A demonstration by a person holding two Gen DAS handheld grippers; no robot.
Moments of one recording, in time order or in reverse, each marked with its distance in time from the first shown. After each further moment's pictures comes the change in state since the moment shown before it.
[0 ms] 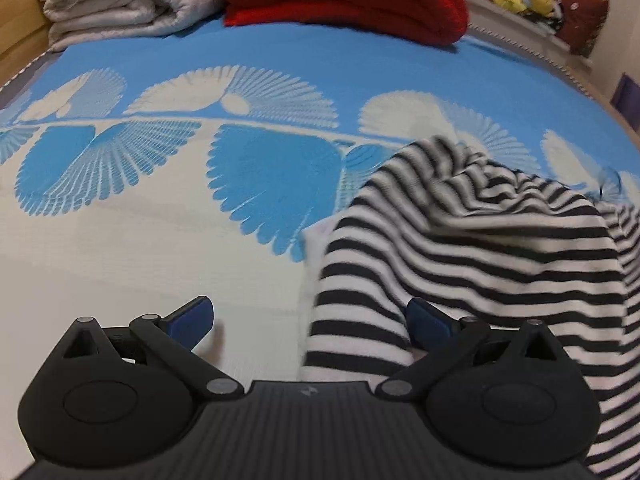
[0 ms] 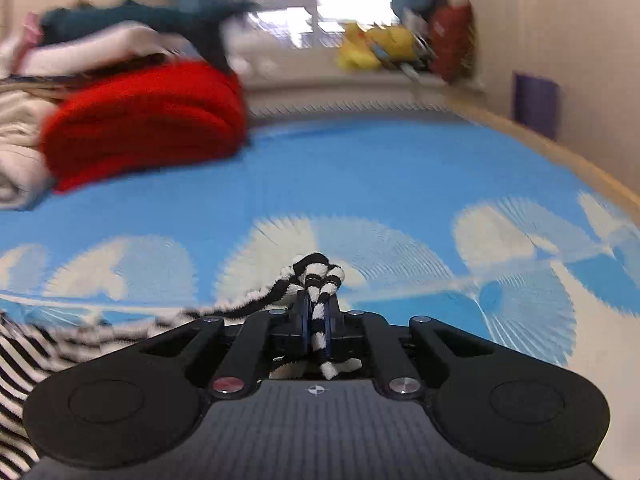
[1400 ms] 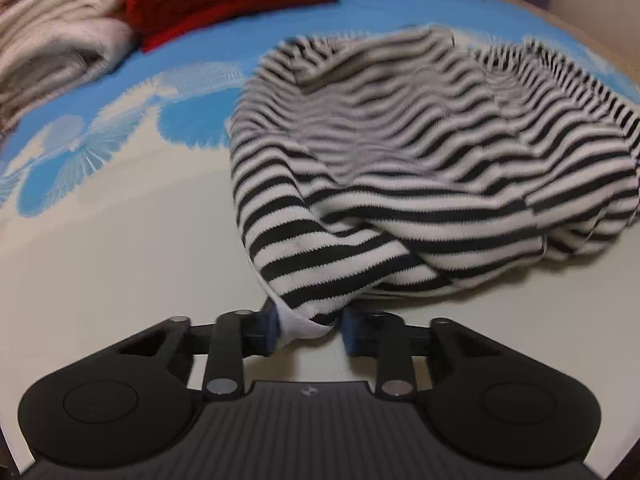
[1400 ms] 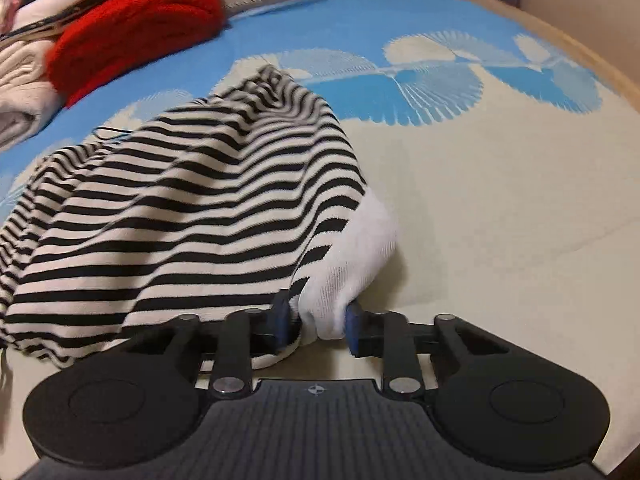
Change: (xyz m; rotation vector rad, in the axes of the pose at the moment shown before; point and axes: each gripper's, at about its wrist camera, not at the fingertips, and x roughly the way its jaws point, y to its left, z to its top) left arm -0.075 -0.027 -0.131 0.366 -0.061 -0.045; right arm -0.163 -0.051 -0.129 0.095 0.286 0.045
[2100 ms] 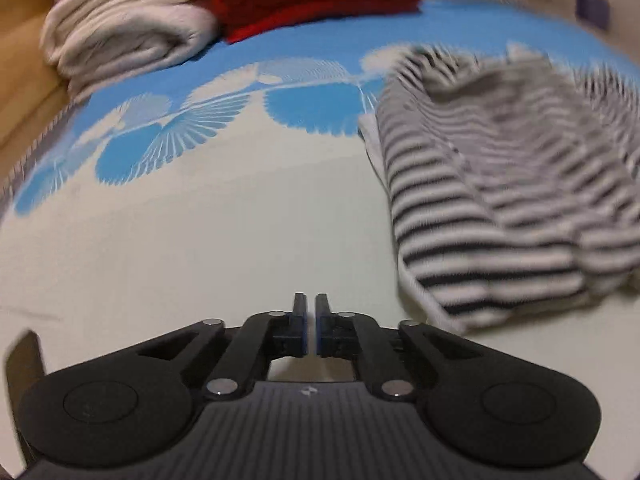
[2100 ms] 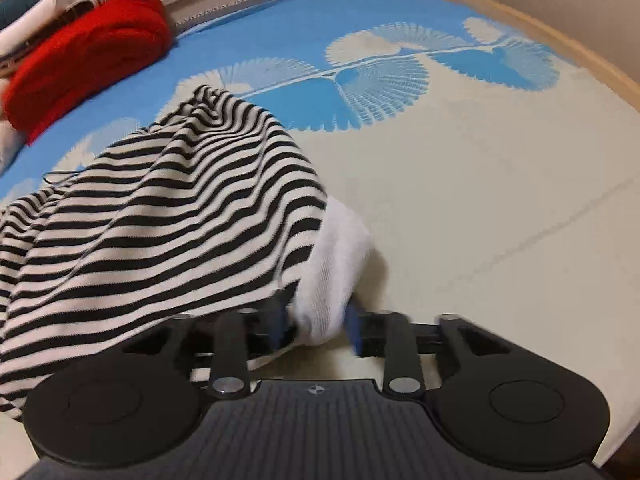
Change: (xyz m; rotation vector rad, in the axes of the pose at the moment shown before) left arm 0.001 0.077 -0.017 -0.146 0.004 0.121; right arm 0.002 -0.026 0.007 0.140 -0.014 -0.120
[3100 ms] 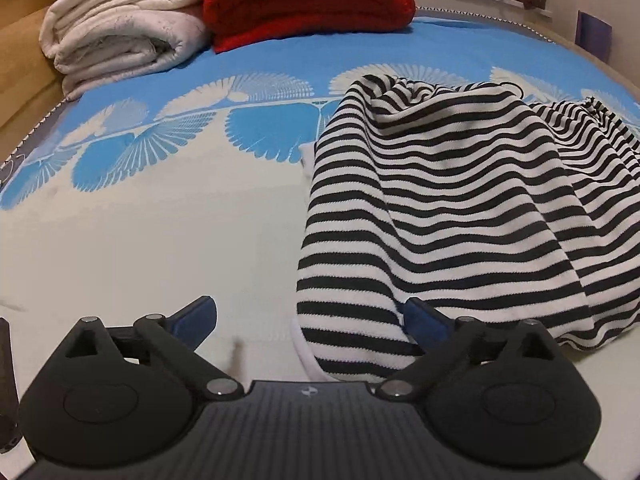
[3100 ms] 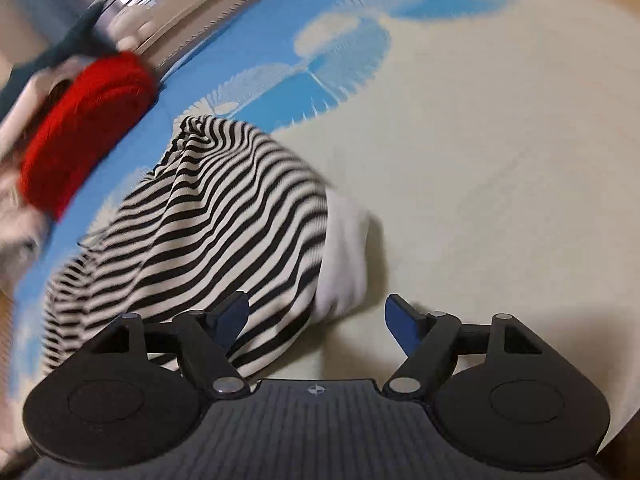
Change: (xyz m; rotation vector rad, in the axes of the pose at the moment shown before) left arm -0.008 -0.065 0.017 -0.025 -0.025 -0.001; right arm -0.019 -0.031 -0.020 0.333 0.067 0.200
